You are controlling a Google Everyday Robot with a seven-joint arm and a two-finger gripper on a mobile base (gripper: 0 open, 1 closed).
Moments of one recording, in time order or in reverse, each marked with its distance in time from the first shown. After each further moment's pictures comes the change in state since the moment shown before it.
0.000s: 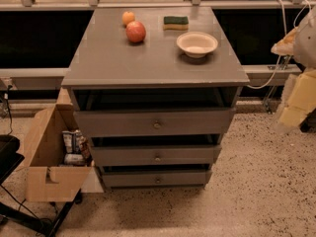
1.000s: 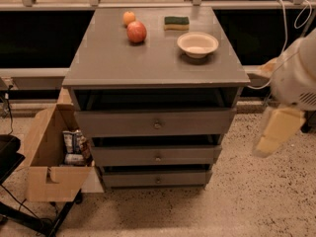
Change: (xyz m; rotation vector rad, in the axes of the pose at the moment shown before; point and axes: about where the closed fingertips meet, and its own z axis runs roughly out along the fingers) arm -0.008 0.025 0.042 0.058 -0.015 -0.039
